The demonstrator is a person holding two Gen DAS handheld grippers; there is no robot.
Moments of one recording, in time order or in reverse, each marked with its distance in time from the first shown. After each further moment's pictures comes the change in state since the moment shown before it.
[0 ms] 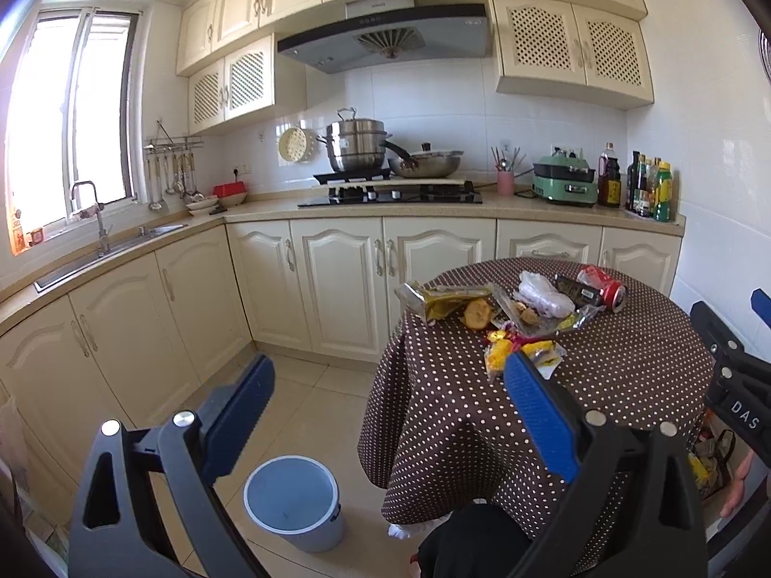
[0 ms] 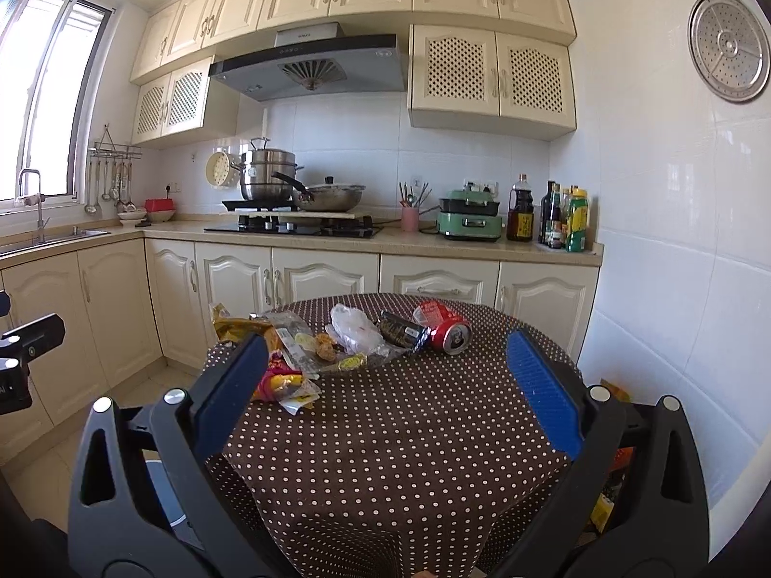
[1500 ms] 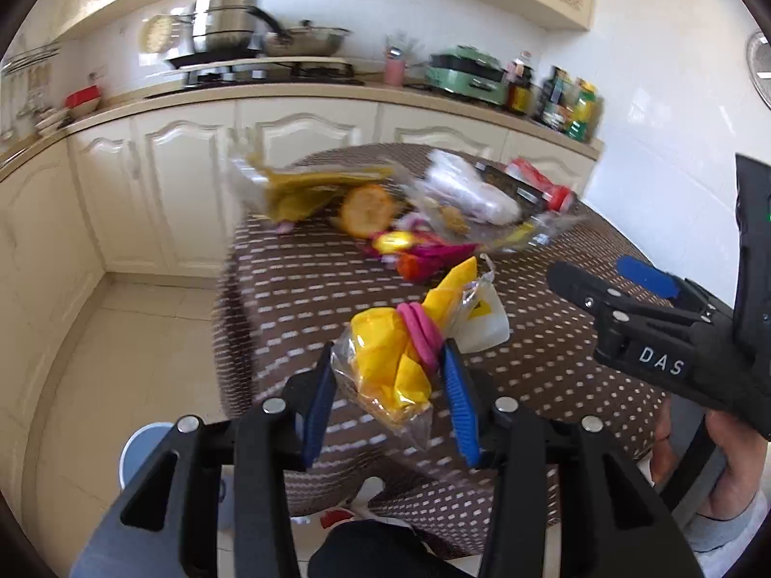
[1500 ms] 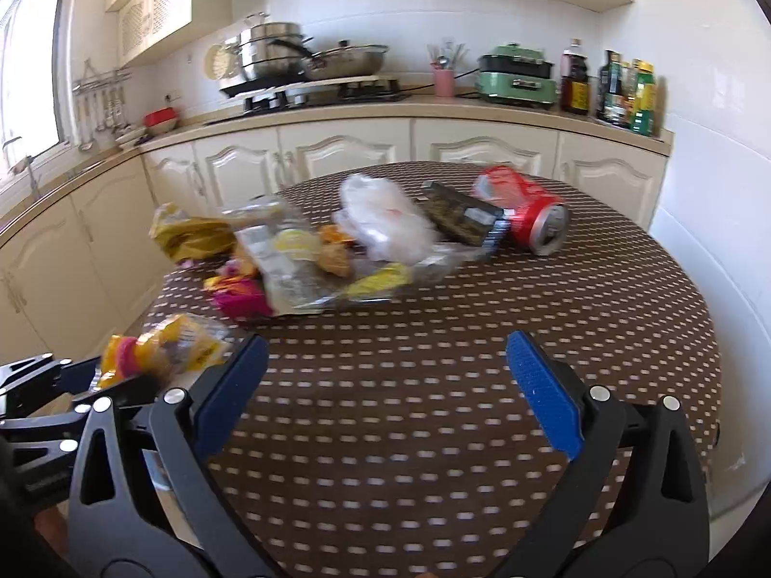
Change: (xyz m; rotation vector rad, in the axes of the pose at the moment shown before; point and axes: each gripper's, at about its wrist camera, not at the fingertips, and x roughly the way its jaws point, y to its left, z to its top) left arm 0.192 -0.033 -0.033 -0.009 0.310 -0.403; right arm 0.183 0.021 -0.037 0.031 0.393 0.129
